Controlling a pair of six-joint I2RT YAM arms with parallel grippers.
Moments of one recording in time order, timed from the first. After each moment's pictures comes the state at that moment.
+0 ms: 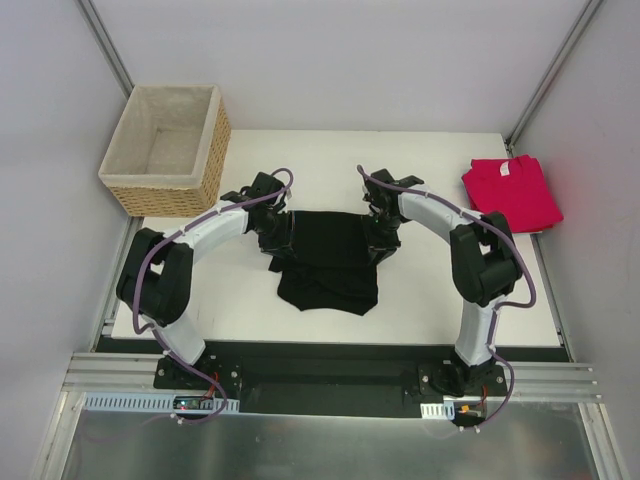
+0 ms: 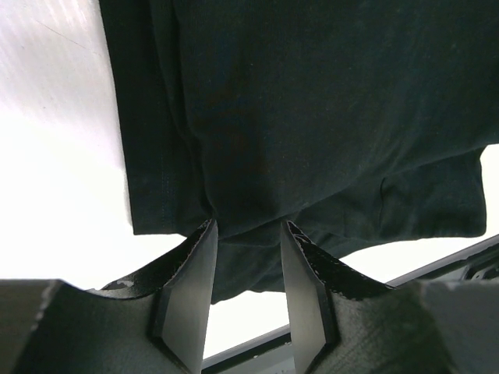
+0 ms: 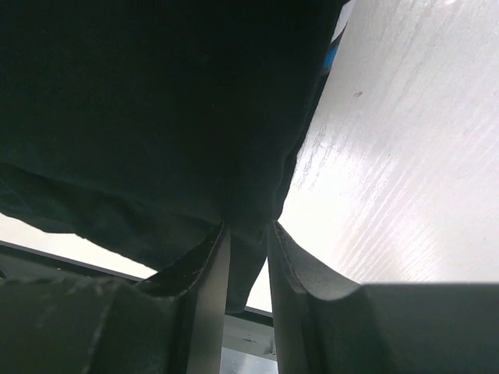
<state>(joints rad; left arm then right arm) -0.44 1.68 1.15 -0.63 0.27 -0.44 0.49 1.92 1.42 -0.95 -0.18 0.34</state>
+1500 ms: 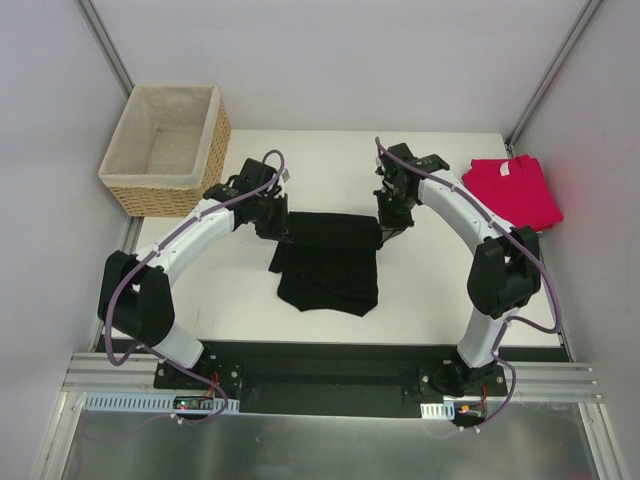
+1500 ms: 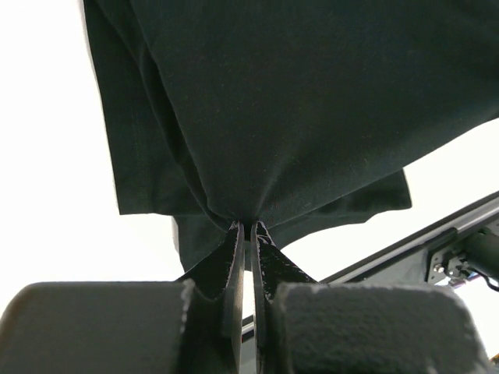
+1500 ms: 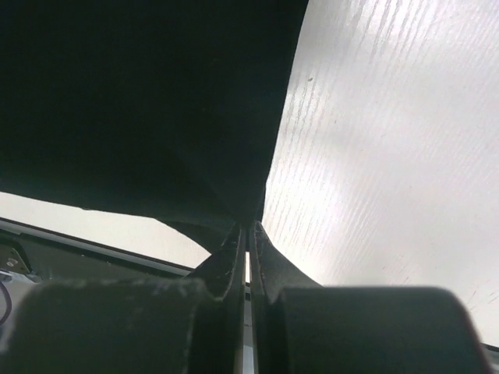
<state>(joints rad) -0.44 1.55 1.21 -0.69 0.29 -0.43 0.44 1.81 1.58 -1.10 -0.13 0.31</state>
